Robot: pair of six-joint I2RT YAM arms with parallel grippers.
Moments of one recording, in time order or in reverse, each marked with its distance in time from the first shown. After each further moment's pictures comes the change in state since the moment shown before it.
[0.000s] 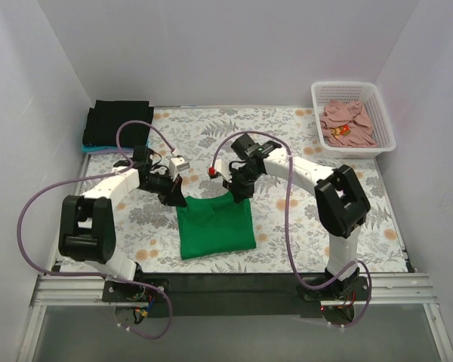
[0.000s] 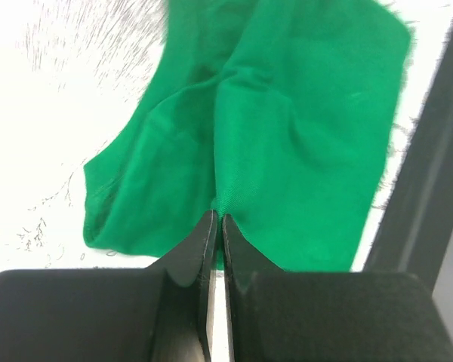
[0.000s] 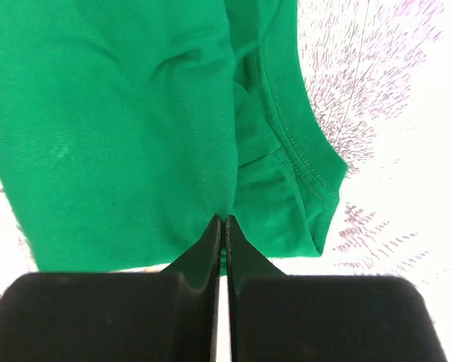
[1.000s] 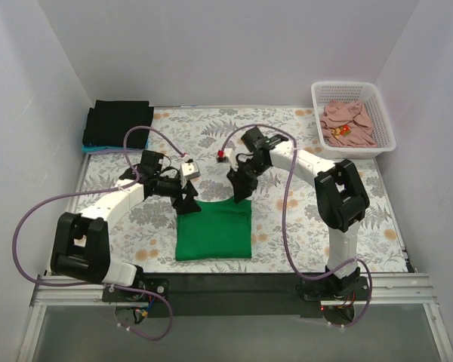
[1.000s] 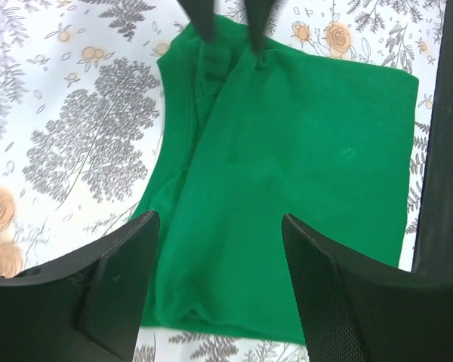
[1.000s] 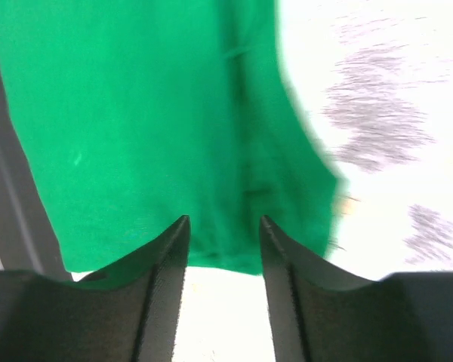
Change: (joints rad) left arm -0.120 -0.117 -0.125 0.277 0.039 0.013; right arm -0.071 0.082 0.002 -0.013 -0.167 0.175
